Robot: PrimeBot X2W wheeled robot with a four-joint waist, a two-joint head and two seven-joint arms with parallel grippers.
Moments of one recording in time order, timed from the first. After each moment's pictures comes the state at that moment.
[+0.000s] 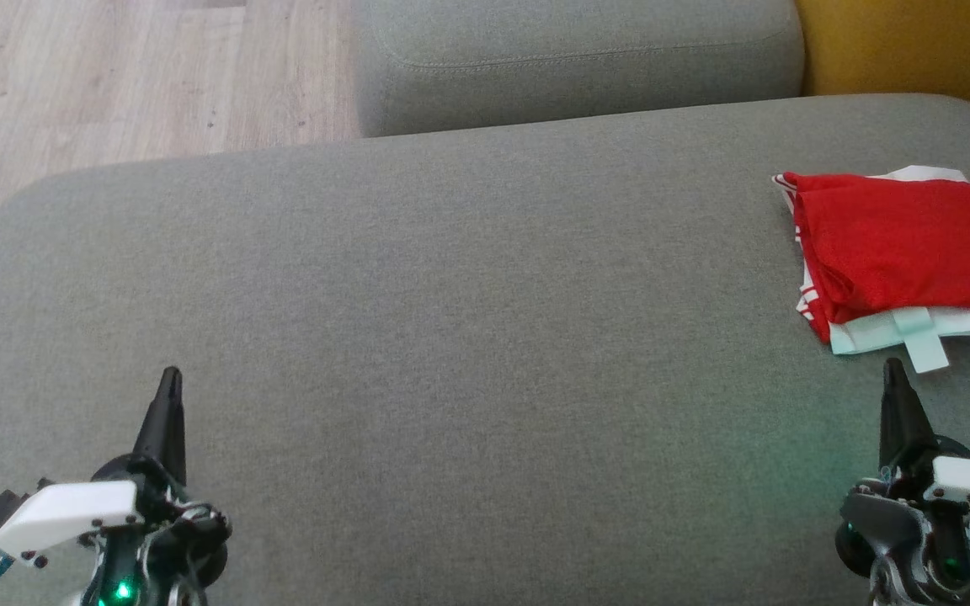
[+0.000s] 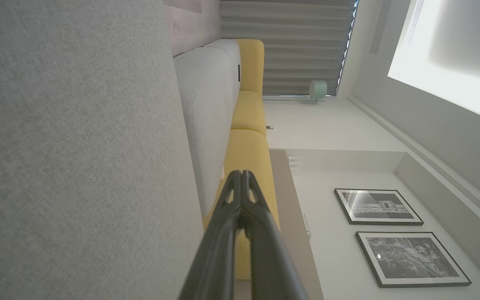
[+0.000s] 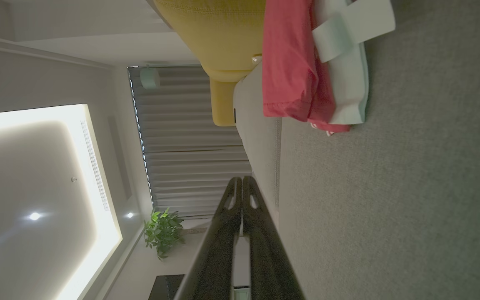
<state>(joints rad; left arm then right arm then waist) -0.05 0.06 0.05 0.27 -1.64 -0.12 0.09 -0.05 -0.05 -0.12 0.28 1.61 0.12 0.09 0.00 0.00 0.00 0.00</state>
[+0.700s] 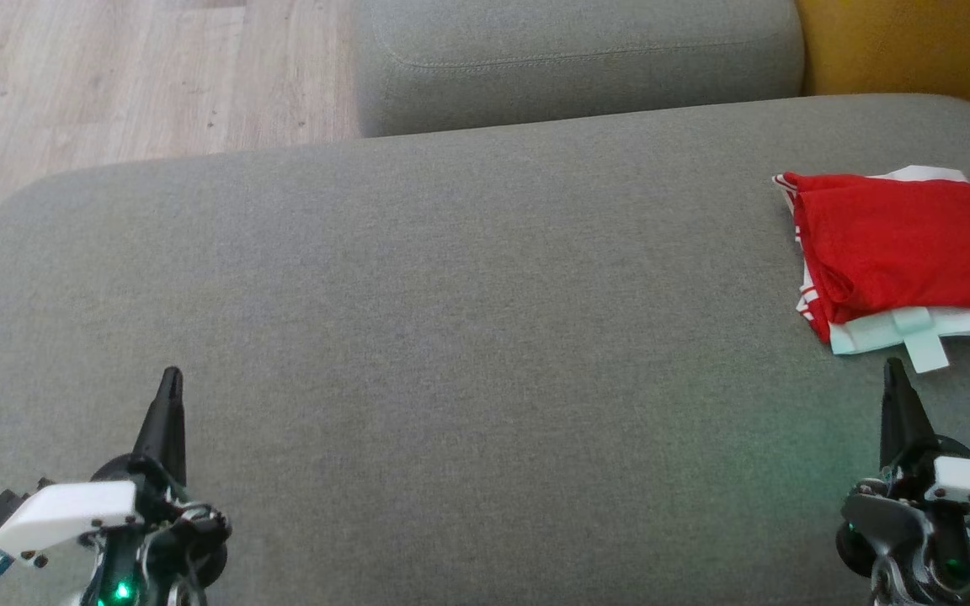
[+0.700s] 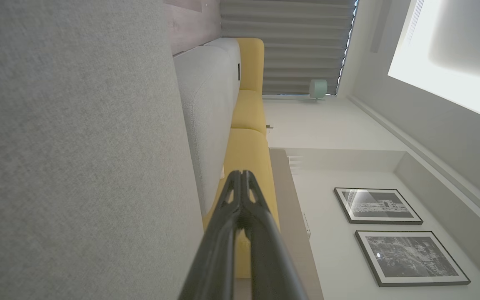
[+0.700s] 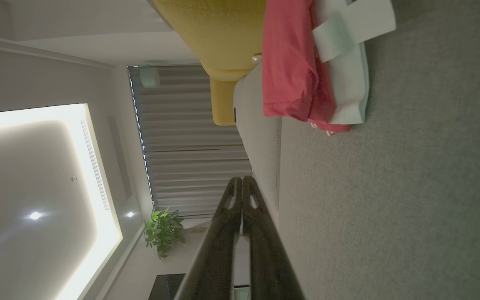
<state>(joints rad) -0.05 0.06 0.05 0.27 -1.64 -0.12 0.10 -0.05 -0.05 -0.13 0.28 1.61 0.12 0.10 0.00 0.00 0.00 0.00</state>
